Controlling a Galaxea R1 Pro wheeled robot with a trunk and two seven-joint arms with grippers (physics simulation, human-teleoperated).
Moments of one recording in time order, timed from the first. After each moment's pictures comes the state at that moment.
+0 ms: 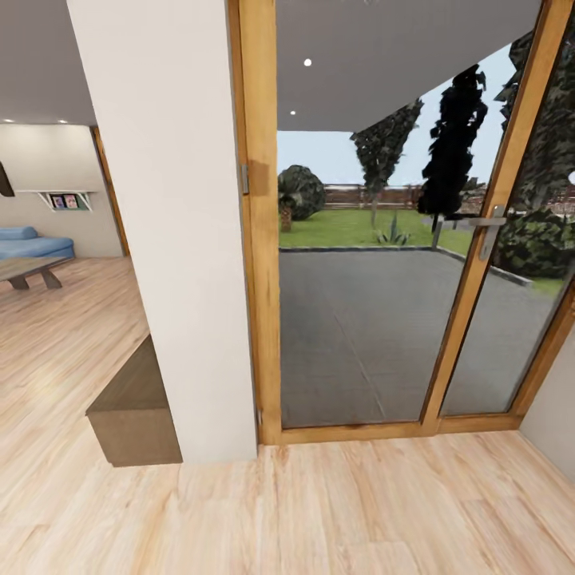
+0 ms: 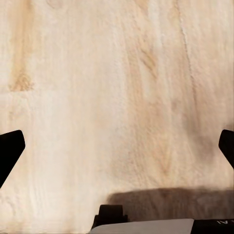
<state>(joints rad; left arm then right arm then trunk) 0.00 0.01 0.00 -0.34 0.00 -0.37 -0.01 0.00 0.03 -0.11 -0.53 0.00 -0.32 0.00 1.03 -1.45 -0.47</state>
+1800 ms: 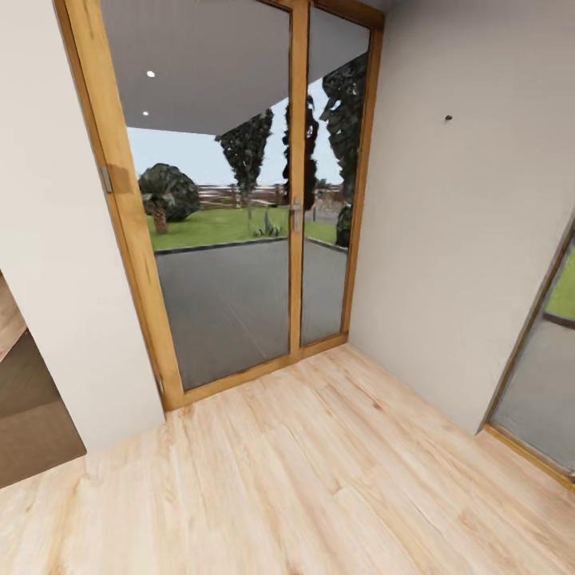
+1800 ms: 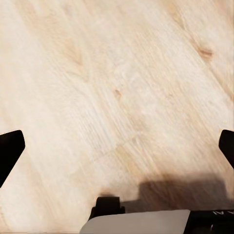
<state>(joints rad) 0.00 0.01 0.00 -0.31 0.00 -0.37 -0.01 0.00 0.02 -0.11 -0.53 0.00 -0.32 0.00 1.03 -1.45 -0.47</state>
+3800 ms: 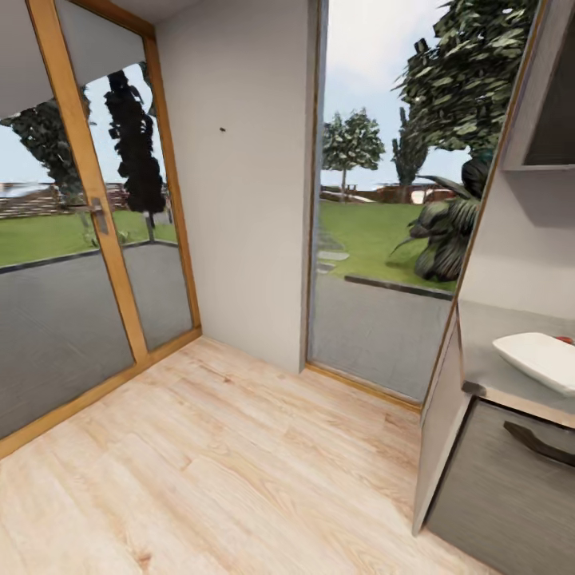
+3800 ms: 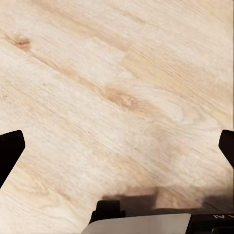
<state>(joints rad) 0.00 0.01 0.00 -0.31 0.00 -0.39 0.00 0.00 0.01 -0.11 -0.53 -0.01 -0.32 0.00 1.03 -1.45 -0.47</state>
